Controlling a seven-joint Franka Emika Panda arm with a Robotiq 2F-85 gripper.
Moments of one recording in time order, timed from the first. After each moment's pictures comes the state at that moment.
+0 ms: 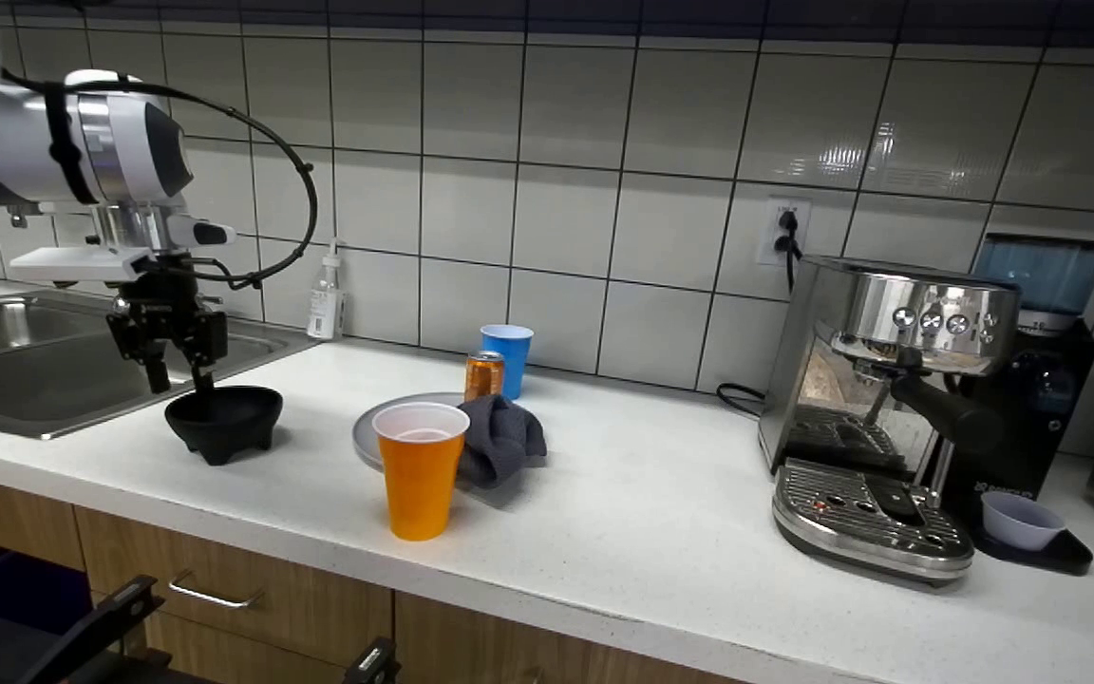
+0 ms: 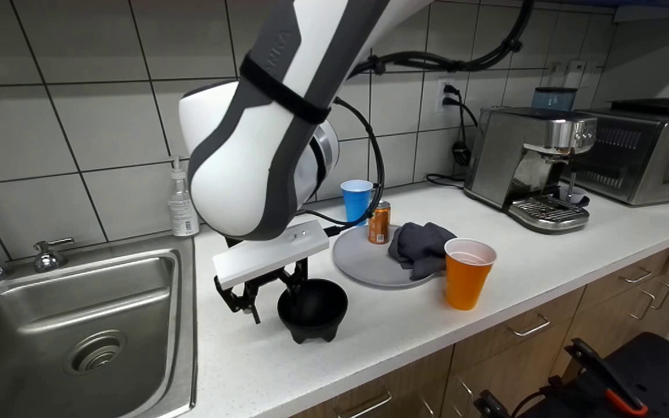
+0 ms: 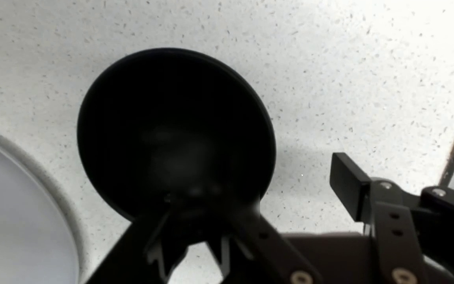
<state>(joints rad) 0.48 0.40 0.11 -2.17 -0.25 2.51 0.67</state>
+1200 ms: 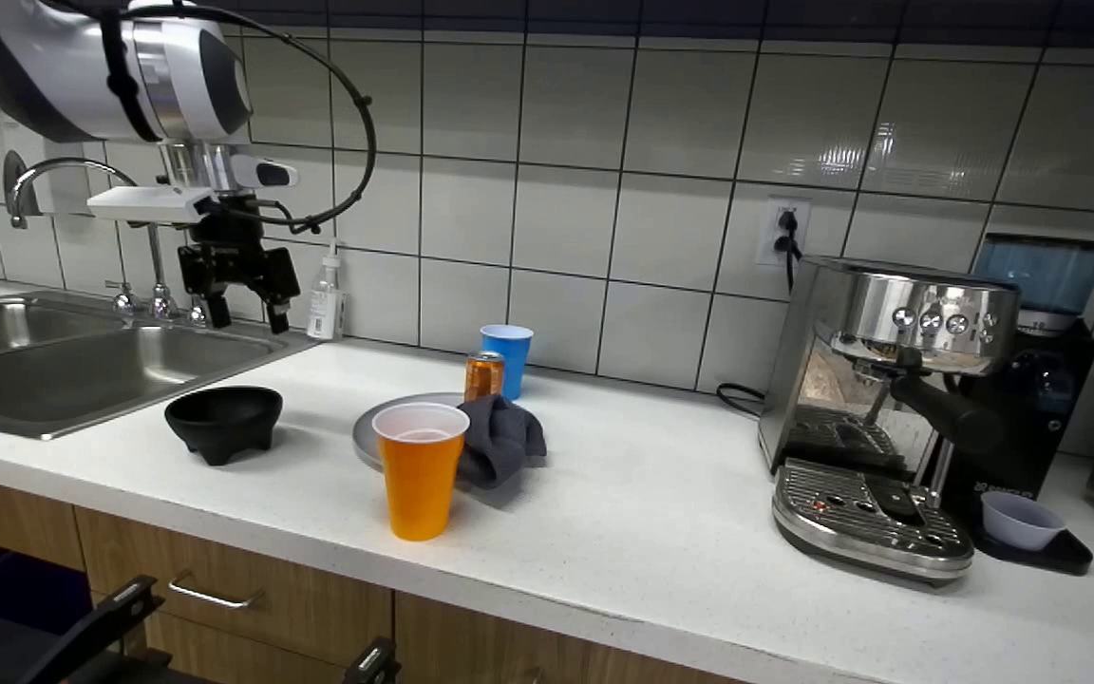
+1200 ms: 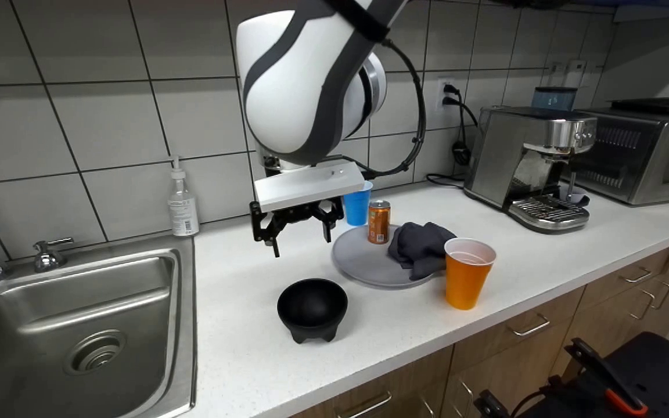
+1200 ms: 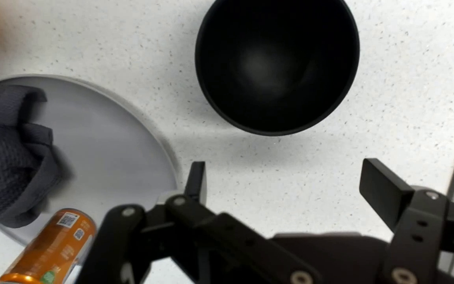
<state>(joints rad) 0.36 0.21 0.09 -2.25 -0.25 2.51 0.66</state>
